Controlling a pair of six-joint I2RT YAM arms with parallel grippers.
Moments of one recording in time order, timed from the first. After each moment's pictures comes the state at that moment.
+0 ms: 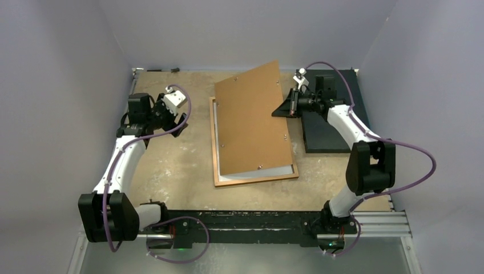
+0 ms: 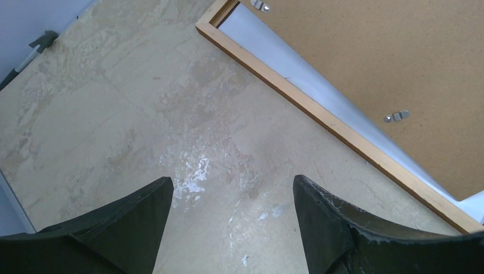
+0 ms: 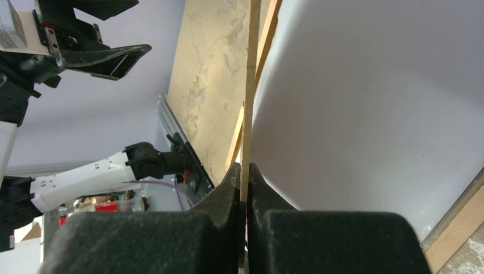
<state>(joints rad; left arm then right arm) 0.04 1.21 0.96 -0.37 0.54 0.57 0.12 1.63 1.25 -0.34 -0.98 0.43</state>
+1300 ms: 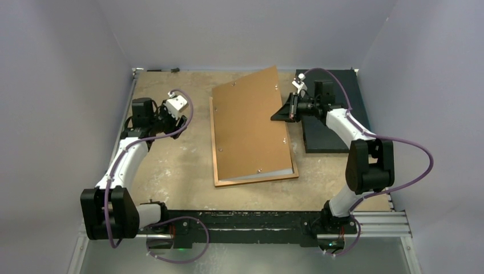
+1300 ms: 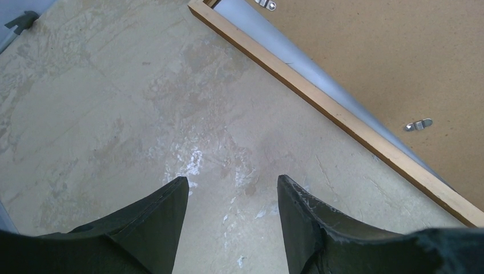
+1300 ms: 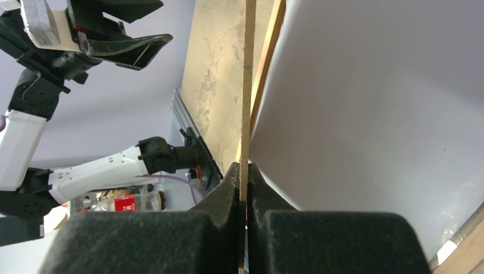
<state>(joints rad) 0.04 1.23 0.88 -0.30 0.53 0.57 0.11 1.65 1.17 -0.24 -1.04 0.50</state>
